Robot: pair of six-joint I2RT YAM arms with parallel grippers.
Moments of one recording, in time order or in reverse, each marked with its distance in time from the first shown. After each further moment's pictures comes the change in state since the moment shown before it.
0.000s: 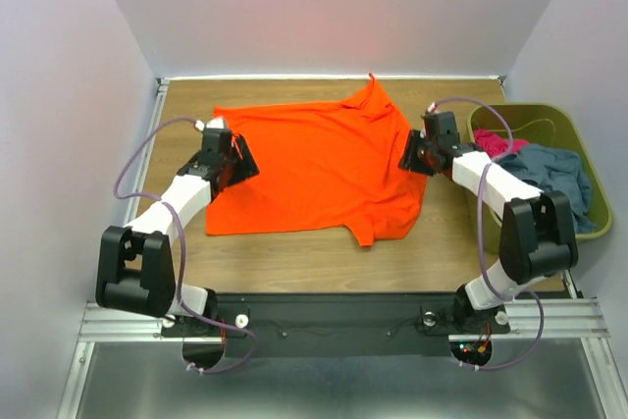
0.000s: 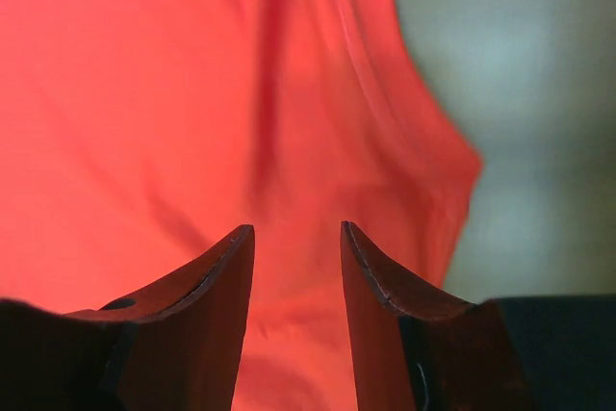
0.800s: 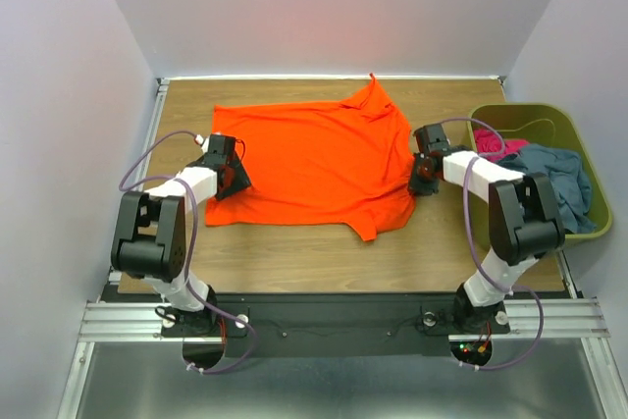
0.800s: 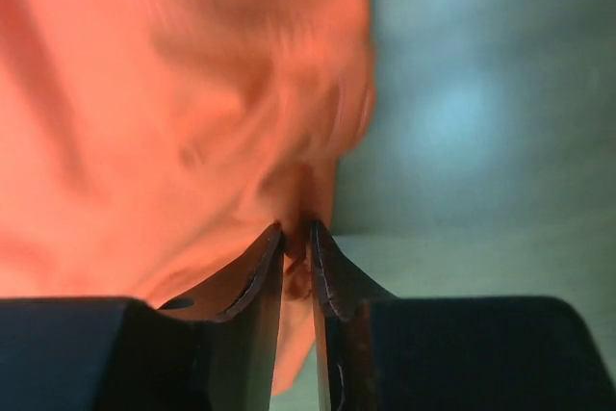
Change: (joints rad) left arm 0.025 0.190 -0.087 -0.004 -0.074 -0.042; right arm 0.000 0.070 -0.115 -0.162 0.098 0.085
